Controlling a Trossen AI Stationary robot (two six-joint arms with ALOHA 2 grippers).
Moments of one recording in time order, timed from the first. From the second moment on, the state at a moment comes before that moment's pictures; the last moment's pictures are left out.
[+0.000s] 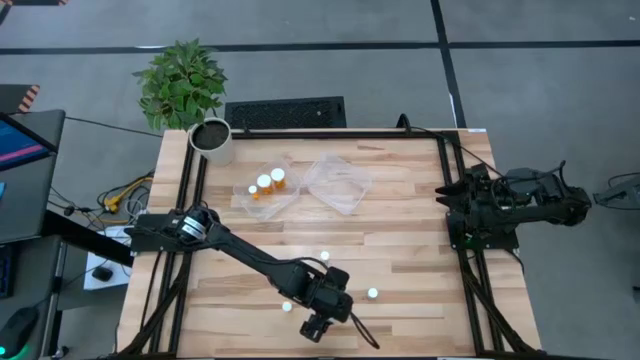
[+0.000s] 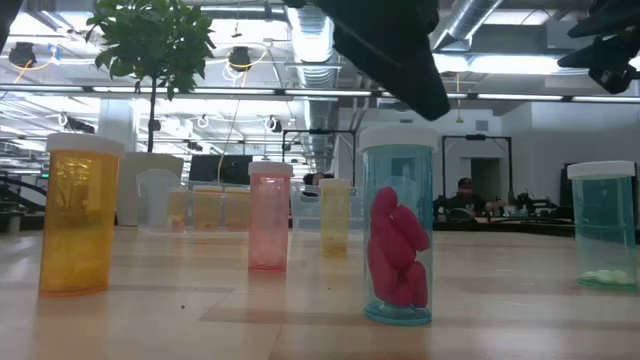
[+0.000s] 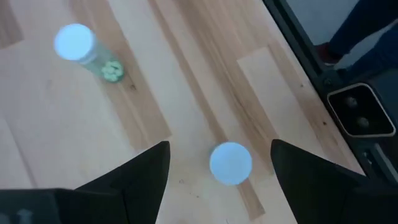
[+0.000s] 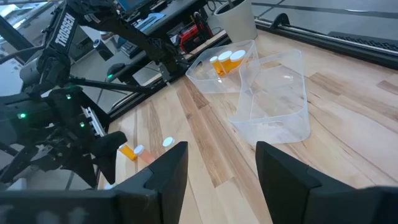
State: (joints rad) left arm -0.45 2.19 1.86 -0.72 0.01 0.01; right arm 0.08 0.05 0.62 -0.84 0.21 0.60
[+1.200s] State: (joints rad) left arm -0.47 2.19 1.86 -0.67 0.00 0.03; right arm 0.08 0.05 0.62 -0.87 0.21 0.59
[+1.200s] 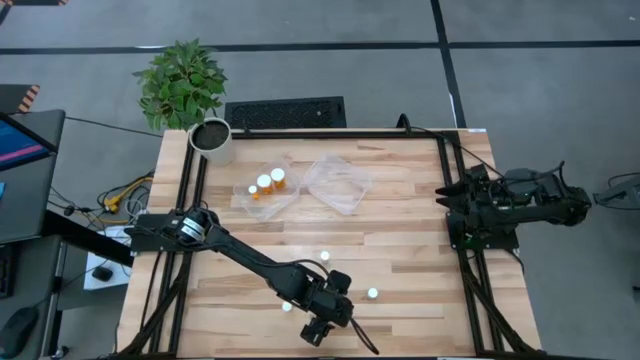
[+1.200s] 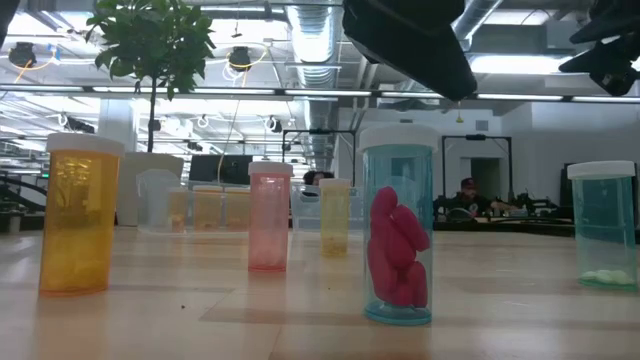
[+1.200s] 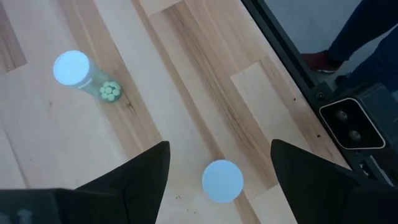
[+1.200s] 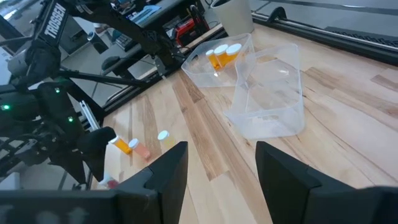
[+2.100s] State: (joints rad) left arm -0.48 2.20 1.78 -0.59 0.06 0.01; right arm 0.08 0.05 0.62 -0.87 0.21 0.60
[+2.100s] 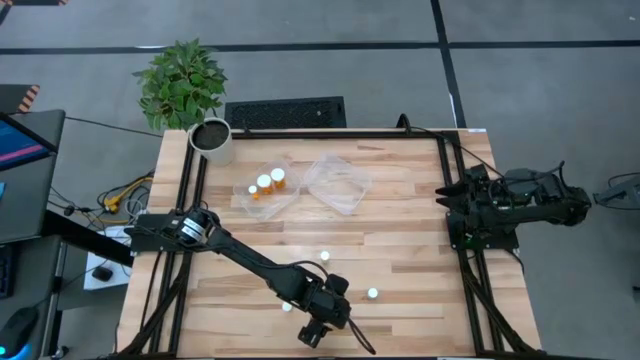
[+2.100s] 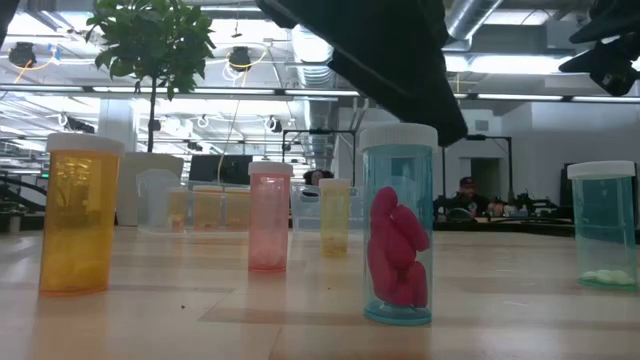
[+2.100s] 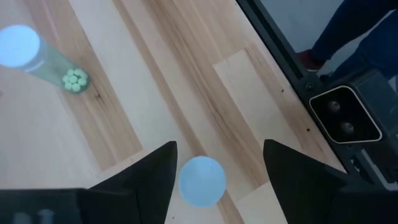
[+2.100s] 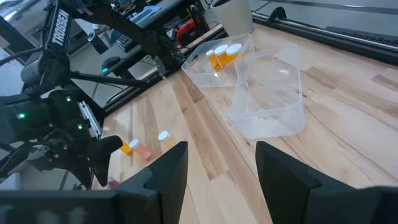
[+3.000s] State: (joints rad) left arm -0.44 2.19 1.74 -0.58 0.11 0.06; right arm 0.08 0.05 0.62 -0.87 0.21 0.60
